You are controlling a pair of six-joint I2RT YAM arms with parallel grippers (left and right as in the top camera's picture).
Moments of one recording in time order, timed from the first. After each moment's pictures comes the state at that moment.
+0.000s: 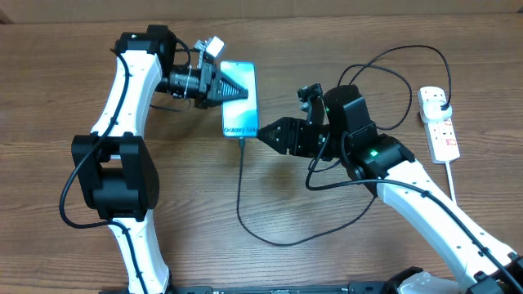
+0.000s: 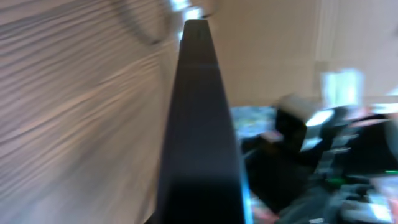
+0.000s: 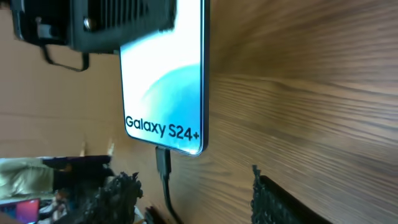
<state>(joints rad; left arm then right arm) -0.05 2.18 1.93 -1.41 1.20 0.24 0.47 1.42 1.03 -0.31 -0.59 0.70</state>
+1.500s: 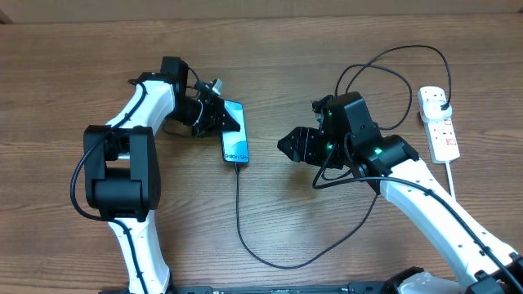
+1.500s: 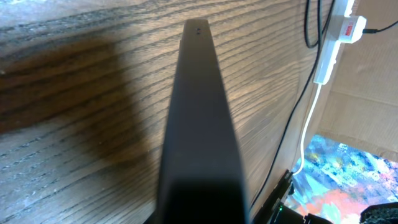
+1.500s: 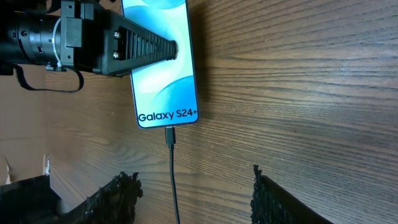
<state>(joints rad) -0.07 2.18 1.55 -0.91 0.85 -0.08 0.45 1.42 1.03 -0.54 -0.41 0.65</state>
